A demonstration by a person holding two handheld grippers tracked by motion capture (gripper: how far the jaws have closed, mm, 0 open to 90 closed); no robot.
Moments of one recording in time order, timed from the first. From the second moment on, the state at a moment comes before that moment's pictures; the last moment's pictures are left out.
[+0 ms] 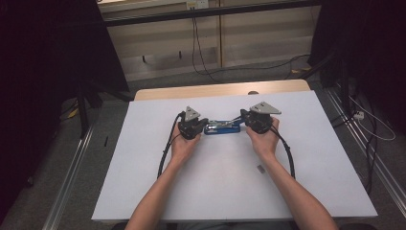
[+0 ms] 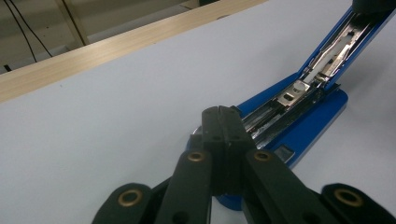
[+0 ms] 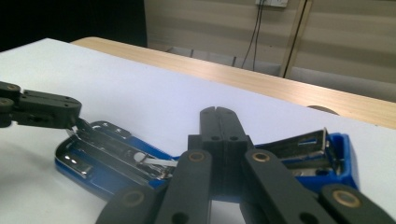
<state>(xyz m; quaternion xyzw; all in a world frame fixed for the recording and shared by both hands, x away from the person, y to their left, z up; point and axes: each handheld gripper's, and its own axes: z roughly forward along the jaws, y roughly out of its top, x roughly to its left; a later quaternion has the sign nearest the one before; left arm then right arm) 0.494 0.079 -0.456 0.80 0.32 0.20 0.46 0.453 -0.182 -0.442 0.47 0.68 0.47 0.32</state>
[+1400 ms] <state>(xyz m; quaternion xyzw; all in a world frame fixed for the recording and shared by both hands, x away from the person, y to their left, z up) 0.494 0.073 -0.452 0.80 0.31 0.21 0.47 0.456 -0.208 -0.456 0.50 0.69 0.43 0.31</state>
